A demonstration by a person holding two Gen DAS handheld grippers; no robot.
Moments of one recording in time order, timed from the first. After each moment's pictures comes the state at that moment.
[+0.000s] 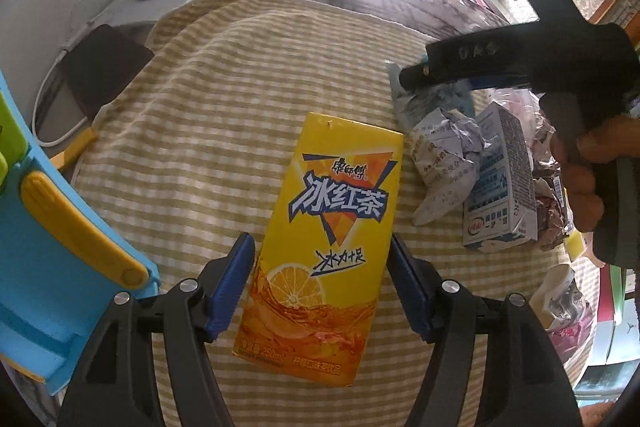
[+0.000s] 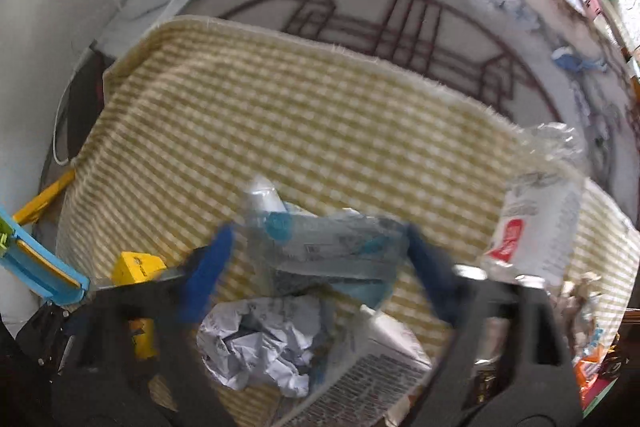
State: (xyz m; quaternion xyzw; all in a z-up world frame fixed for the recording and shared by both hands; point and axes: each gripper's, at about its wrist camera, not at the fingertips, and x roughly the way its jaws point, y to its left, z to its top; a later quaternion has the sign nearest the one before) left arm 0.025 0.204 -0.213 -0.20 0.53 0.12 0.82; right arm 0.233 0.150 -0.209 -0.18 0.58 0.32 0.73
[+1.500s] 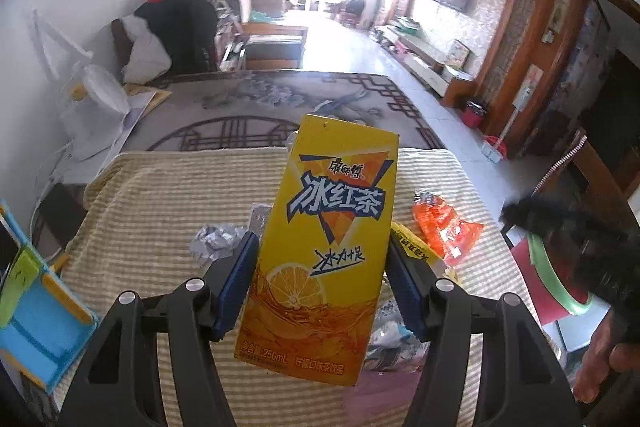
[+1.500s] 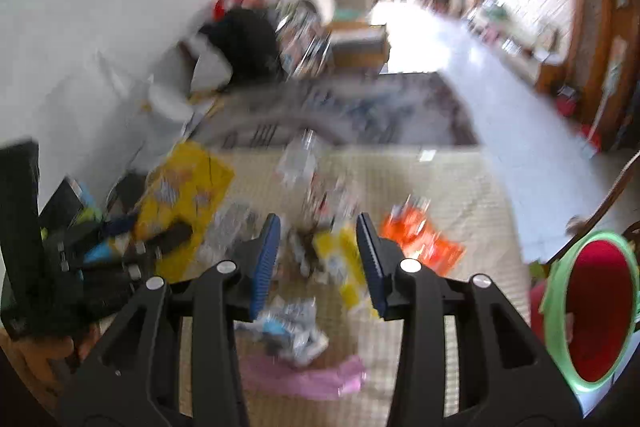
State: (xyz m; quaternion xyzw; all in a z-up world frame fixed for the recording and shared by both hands) left arm 0.036 0.027 -0.076 -0.10 0.39 0.05 0.91; right arm 0.112 -0.154 -0.057 -0.02 0.42 0.27 0.86
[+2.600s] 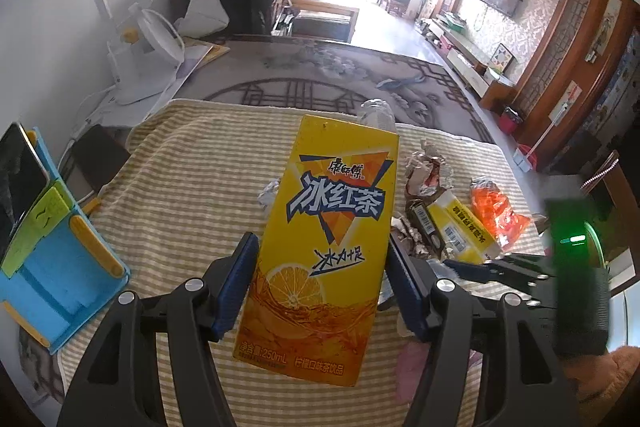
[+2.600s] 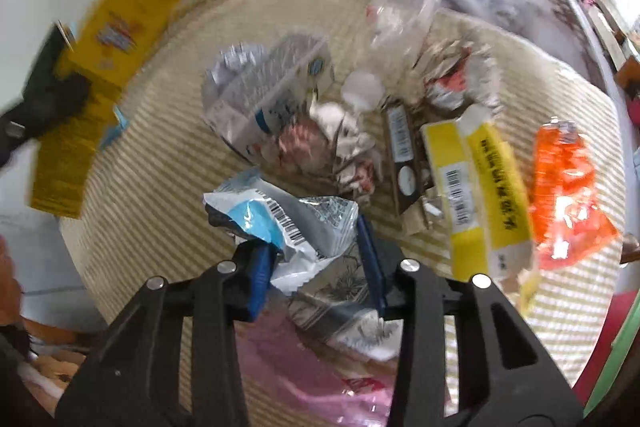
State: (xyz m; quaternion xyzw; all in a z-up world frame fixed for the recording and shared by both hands) left arm 0.009 0.082 -0.102 -0.14 0.42 0.11 0.89; right arm 0.121 -0.058 -0.160 -0.11 0.53 0.36 0.76
